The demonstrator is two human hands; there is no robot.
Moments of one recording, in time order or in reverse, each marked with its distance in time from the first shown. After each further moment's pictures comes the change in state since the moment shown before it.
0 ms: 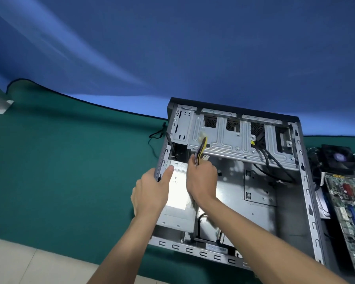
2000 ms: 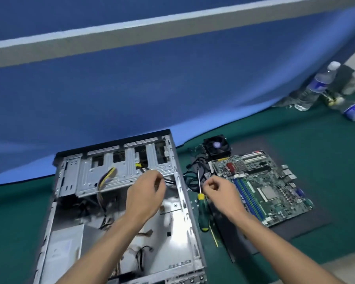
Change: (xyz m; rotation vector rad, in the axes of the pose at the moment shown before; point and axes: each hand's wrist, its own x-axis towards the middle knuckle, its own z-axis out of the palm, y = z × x) left_hand -0.096 0.176 0.111 0.206 -0.226 0.924; right_hand -0.006 0.174 -0.277 0.099 0.058 0.124
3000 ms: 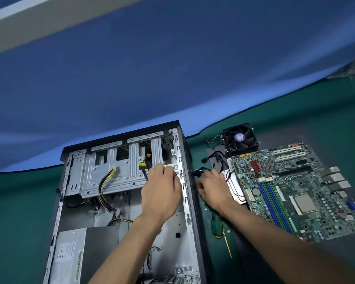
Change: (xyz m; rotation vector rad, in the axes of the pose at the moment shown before) left_hand 0.038 0.026 0.032 0.303 -0.171 -0.219; right_hand 0.096 0.045 0.073 -0.613 -0.275 -0.366
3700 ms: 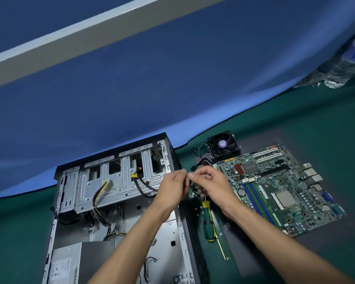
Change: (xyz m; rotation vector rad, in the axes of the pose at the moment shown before) left_hand 0.001 0.055 -0.027 -1.029 -0.355 -0.214; right_hand -0.046 -0.021 -0.083 1.382 0.139 0.285
